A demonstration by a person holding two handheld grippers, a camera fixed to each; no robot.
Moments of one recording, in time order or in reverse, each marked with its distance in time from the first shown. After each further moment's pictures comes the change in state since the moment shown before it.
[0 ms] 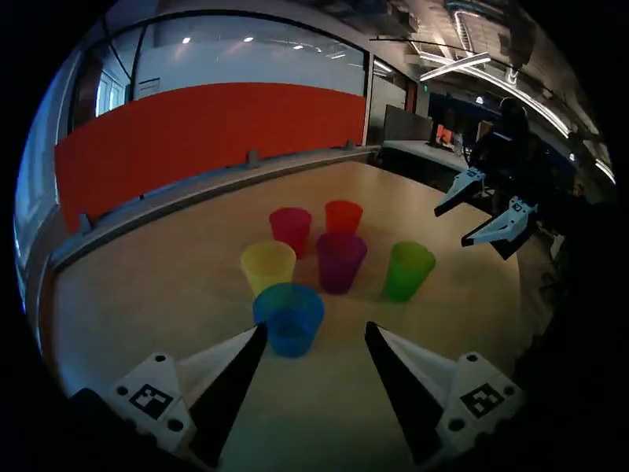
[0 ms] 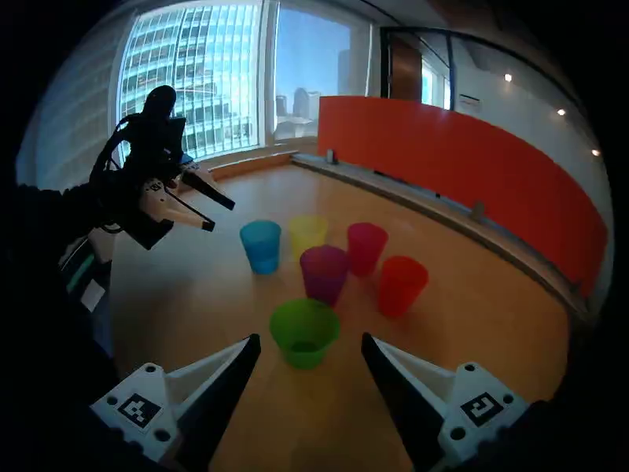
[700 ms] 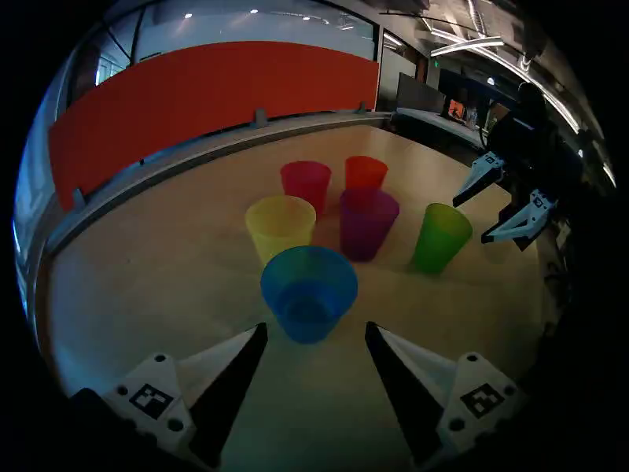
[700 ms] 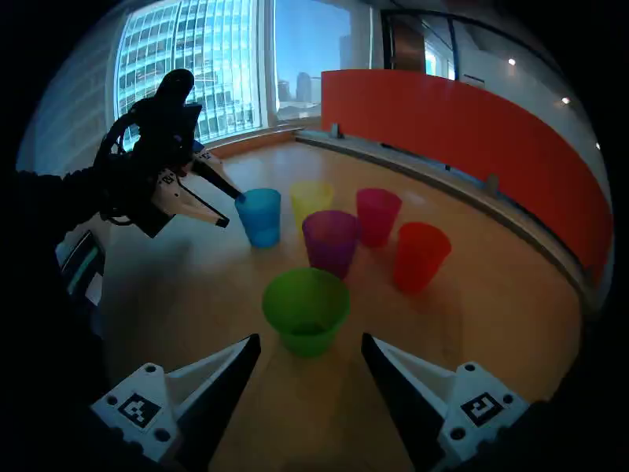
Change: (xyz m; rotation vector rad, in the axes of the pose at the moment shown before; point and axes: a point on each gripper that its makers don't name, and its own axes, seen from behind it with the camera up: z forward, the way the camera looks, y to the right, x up) left arm -0.036 -0.024 0.046 0.025 -0.136 -0.013; right arm -0.035 -0.003 0.038 0.036 -0.071 0.015
